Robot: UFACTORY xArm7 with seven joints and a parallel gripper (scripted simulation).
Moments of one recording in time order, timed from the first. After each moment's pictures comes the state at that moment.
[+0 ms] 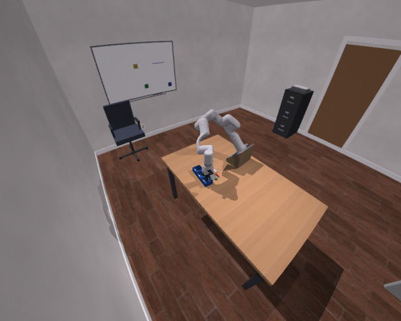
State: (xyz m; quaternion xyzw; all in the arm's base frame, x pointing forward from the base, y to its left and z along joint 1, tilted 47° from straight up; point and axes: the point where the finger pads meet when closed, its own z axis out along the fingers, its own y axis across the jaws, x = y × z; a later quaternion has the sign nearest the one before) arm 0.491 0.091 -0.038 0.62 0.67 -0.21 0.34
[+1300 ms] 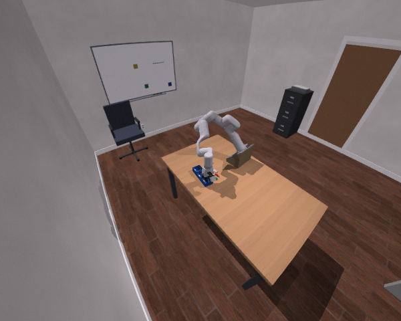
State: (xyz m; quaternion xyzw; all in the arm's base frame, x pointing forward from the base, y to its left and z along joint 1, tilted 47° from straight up) arm 0.497 0.074 -0.056 0.62 0.67 -0.21 0.34
